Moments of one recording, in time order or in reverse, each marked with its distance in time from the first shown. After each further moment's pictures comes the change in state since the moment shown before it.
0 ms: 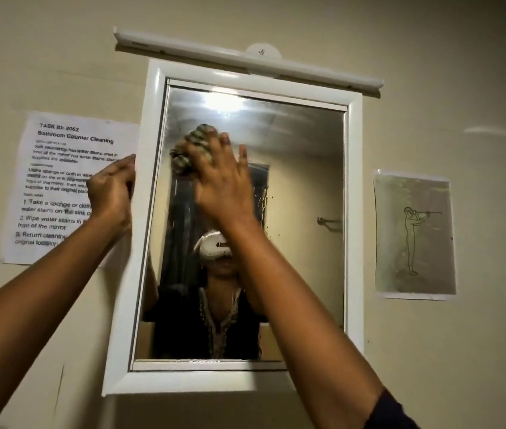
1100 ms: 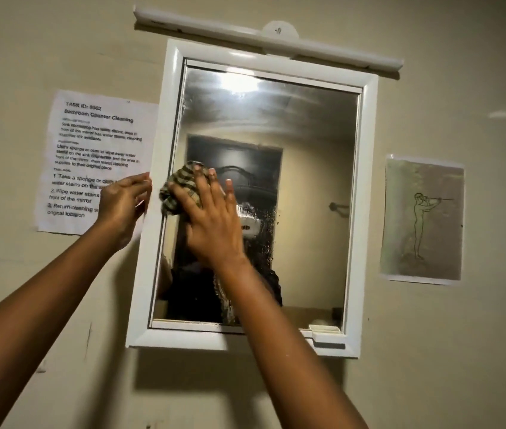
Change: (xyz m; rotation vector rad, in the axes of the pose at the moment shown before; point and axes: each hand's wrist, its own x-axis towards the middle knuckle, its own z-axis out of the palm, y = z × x) left_hand -0.050 -0.006 -0.039 0.185 -0.092 -0.123; right_hand -0.086 -0.041 0.020 0.026 -0.111 -0.064
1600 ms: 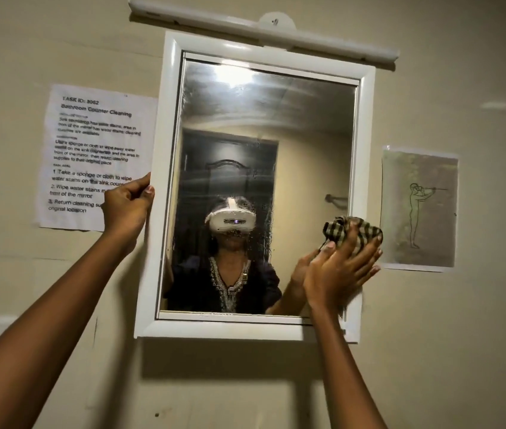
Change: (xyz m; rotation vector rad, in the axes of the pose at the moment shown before) left_hand -0.013 -0.012 -0.007 0.286 0.057 0.132; right_hand -0.125 0.106 -0.033 -0.014 0.357 1.034
